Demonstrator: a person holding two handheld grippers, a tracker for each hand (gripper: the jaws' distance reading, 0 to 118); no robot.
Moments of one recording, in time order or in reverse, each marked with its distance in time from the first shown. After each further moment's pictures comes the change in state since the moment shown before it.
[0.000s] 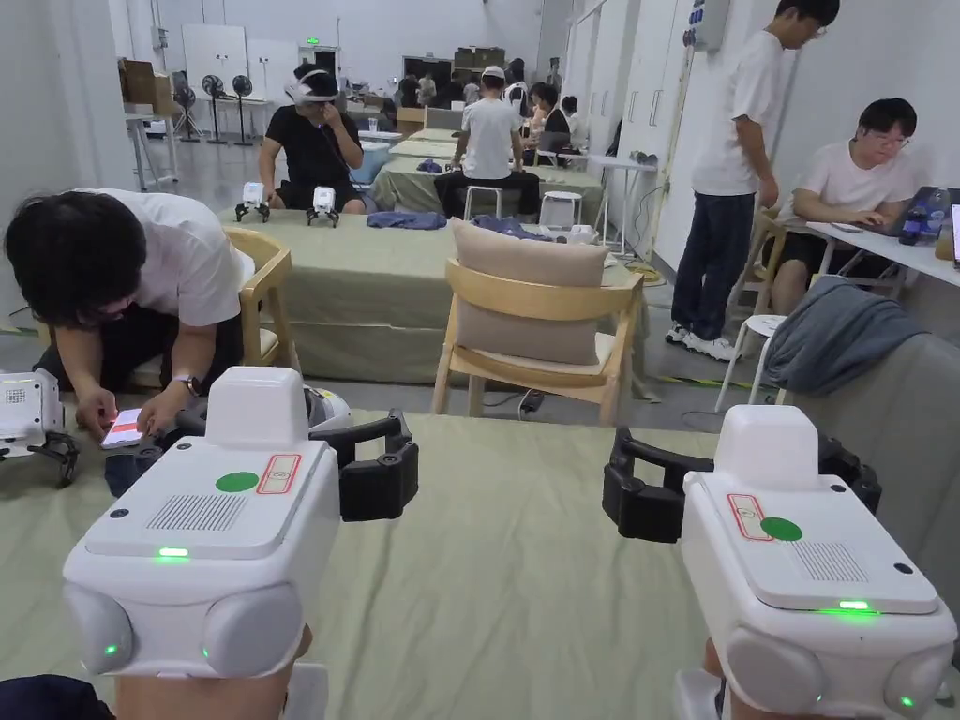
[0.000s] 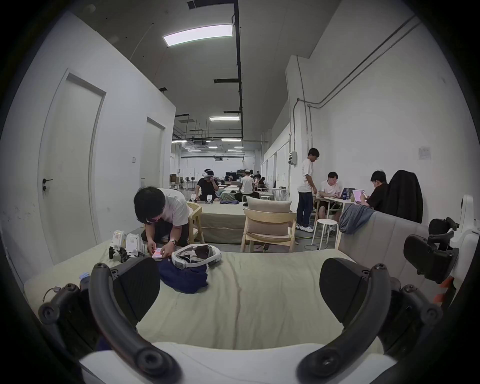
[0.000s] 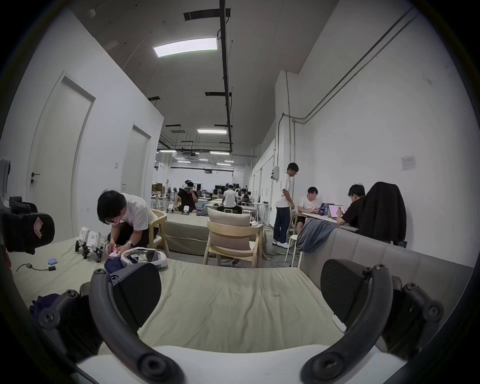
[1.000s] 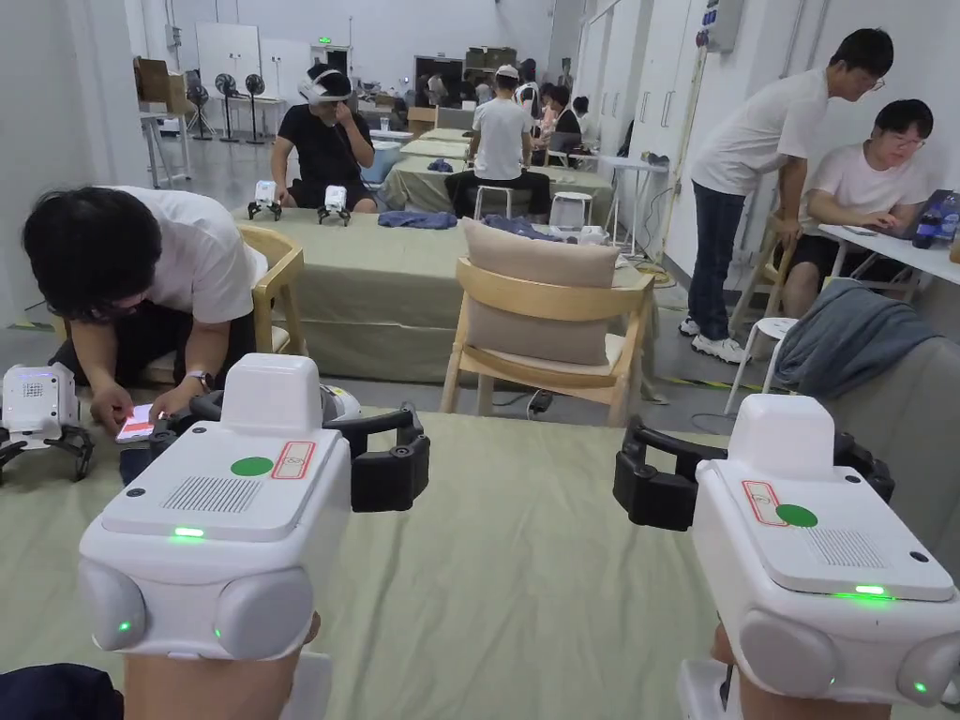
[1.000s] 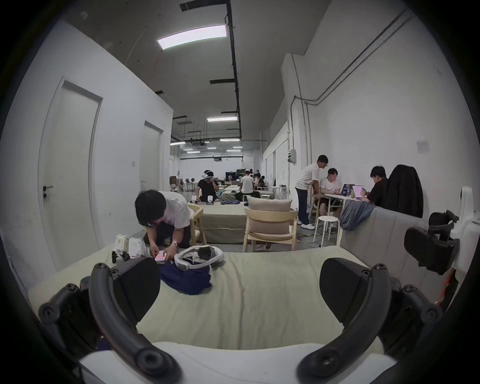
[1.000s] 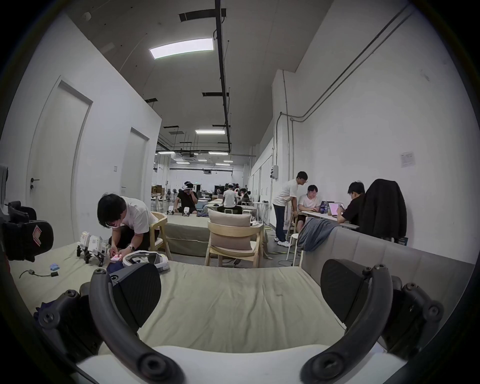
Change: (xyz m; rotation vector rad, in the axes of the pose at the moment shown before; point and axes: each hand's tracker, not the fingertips) left arm -0.005 0.003 0.001 -0.008 -0.007 -0.011; right arm -0.002 0.007 0.001 -0.002 0.003 -0.027
